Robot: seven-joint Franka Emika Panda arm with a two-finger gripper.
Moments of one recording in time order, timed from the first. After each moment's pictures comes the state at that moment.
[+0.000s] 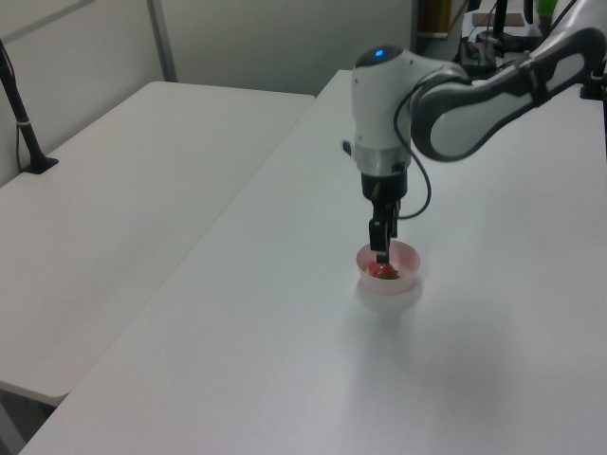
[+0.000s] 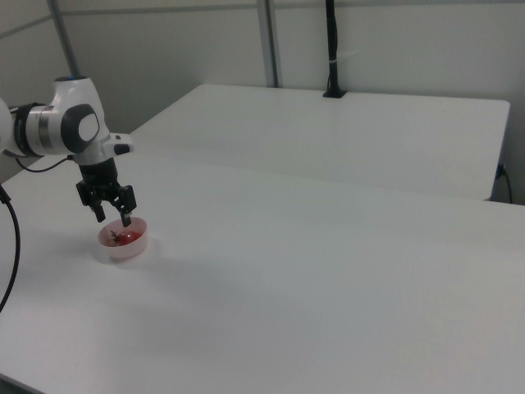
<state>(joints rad) 0.40 0.40 0.00 -1.68 0.00 2.02 0.27</state>
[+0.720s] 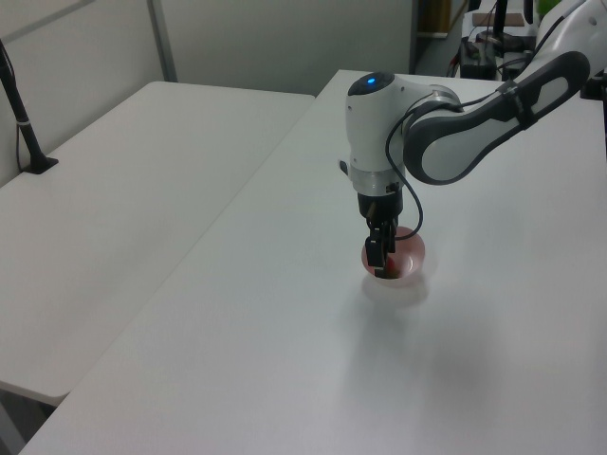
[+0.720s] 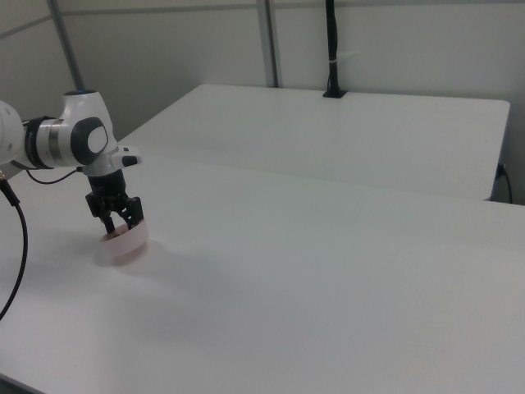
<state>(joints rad) 0.40 0.45 -0.01 -1.68 -0.02 2.06 0.28</state>
